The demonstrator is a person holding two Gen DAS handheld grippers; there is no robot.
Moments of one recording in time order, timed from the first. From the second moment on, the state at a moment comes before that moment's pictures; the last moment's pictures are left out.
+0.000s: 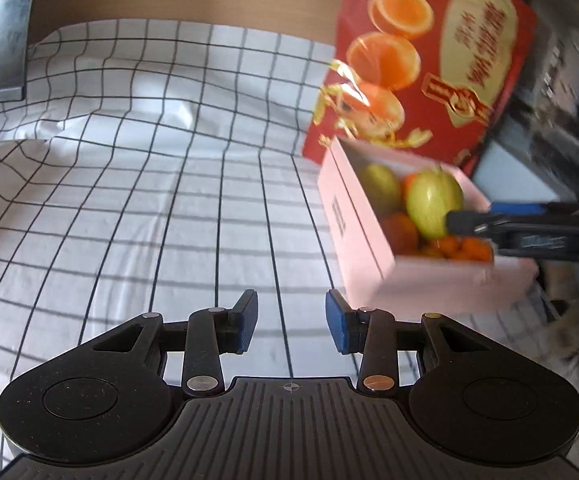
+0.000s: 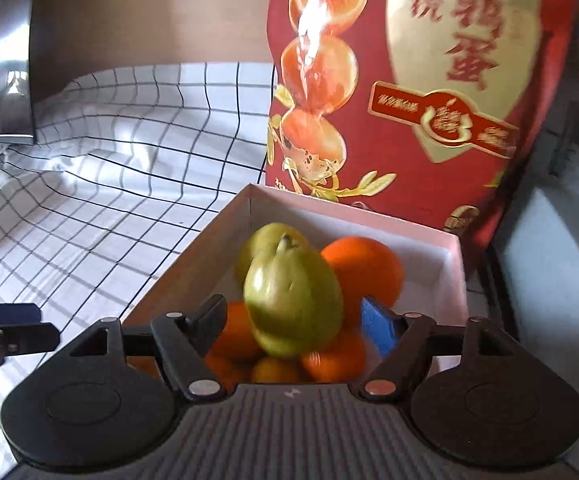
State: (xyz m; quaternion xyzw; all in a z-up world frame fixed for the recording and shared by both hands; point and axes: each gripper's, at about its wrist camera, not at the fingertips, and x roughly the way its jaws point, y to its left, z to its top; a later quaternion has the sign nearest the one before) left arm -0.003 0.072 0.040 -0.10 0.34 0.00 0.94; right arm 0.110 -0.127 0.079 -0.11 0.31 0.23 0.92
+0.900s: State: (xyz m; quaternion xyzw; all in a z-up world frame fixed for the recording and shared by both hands) left arm -0.007 0.011 0.006 -0.01 0.32 0.03 0.95; right arm 0.037 -0.145 -0.001 -0.06 0.35 0.12 0.93
